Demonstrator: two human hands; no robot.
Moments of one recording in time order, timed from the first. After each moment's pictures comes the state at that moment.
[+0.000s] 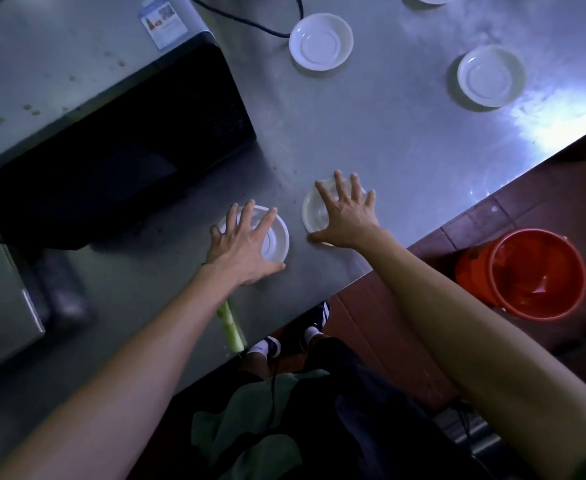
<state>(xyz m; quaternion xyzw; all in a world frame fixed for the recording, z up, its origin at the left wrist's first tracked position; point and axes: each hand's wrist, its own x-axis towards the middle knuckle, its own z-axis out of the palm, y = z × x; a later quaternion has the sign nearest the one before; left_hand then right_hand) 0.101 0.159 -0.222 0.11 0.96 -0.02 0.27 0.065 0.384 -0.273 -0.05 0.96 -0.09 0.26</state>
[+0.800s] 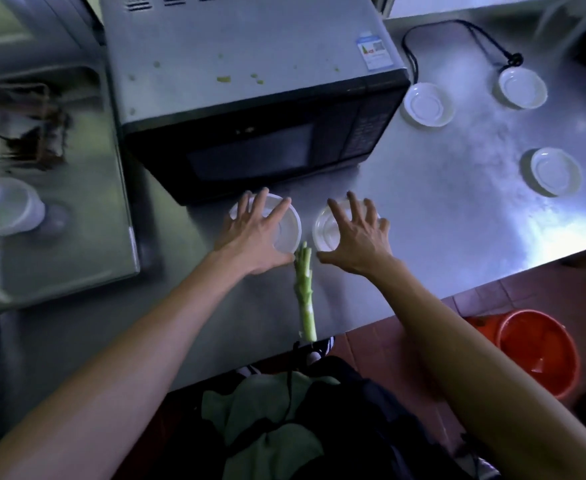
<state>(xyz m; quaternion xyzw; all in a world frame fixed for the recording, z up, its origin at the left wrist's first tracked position) 0.142 -0.018 -0.176 0.03 0.98 0.10 0.18 0.108 0.203 -0.201 -0.13 0.98 -0.03 0.17</state>
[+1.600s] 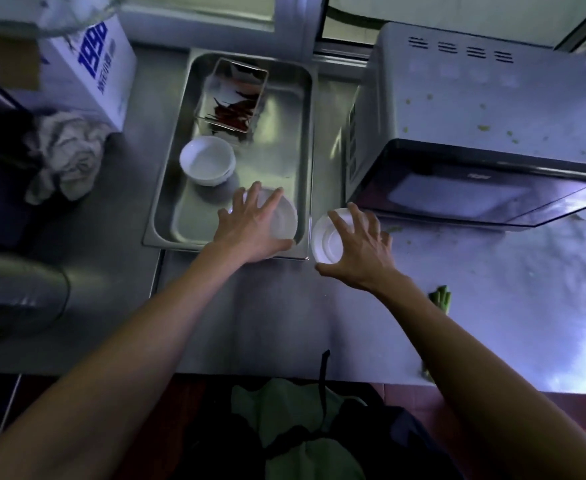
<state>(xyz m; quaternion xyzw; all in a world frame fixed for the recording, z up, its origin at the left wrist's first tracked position) 0.252 -0.318 -0.179 -0.17 0.97 0.15 0.12 0.178 -0.099 -0.174 -0.30 0.94 -0.03 0.17</state>
